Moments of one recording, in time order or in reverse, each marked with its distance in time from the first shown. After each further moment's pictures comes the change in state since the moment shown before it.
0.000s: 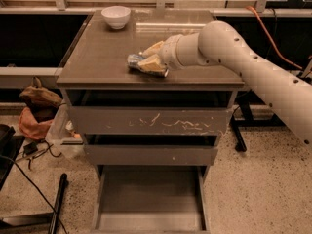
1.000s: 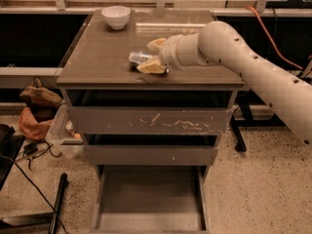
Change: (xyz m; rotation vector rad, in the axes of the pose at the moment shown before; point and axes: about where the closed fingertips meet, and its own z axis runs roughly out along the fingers) arm 0.000 0.000 0.000 0.000 0.000 0.000
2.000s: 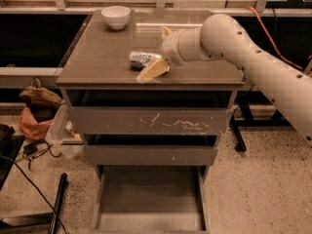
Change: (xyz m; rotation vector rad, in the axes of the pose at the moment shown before) arm -0.007 -0.007 -0.007 -0.004 0.015 0.019
